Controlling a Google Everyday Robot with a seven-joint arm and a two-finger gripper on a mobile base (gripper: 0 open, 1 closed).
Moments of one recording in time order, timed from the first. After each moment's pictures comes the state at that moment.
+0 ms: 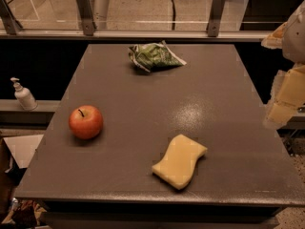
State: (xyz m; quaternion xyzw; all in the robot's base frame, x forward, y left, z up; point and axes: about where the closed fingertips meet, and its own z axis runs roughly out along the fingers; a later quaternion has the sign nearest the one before) arm 0.438 -0.217 0.976 -0.60 0.78 -0.03 0.16
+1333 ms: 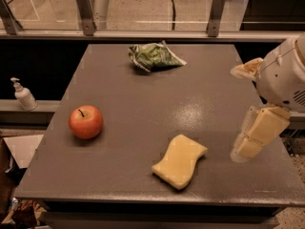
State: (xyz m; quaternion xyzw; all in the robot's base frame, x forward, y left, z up) arm 0.404 -0.157 0.935 -0.62 0.75 0.07 0.23
